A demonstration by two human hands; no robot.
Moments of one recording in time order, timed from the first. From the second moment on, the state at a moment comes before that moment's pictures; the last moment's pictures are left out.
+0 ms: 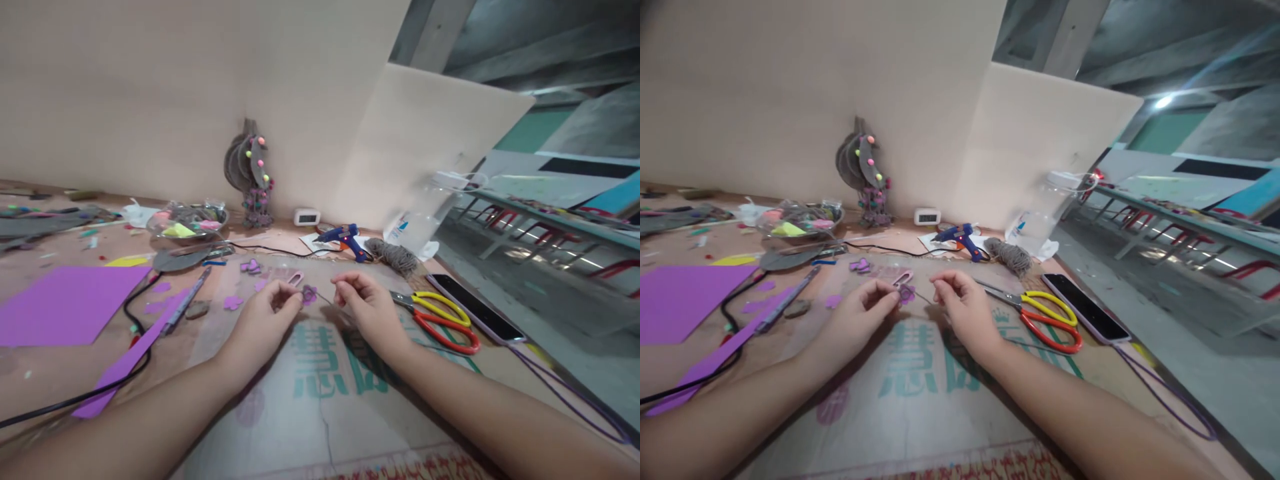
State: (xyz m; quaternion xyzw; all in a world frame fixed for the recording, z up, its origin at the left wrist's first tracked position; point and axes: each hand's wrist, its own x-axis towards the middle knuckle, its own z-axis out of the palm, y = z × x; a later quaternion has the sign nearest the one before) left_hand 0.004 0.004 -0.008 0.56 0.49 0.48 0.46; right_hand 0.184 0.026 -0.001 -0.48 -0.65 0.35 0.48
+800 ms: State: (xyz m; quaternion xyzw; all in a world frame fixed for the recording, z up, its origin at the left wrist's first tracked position) left_hand 0.000 0.012 -0.011 0.40 0.46 0.58 0.55; right_hand 0.177 -0.005 0.014 -0.38 -0.71 0.48 0.34
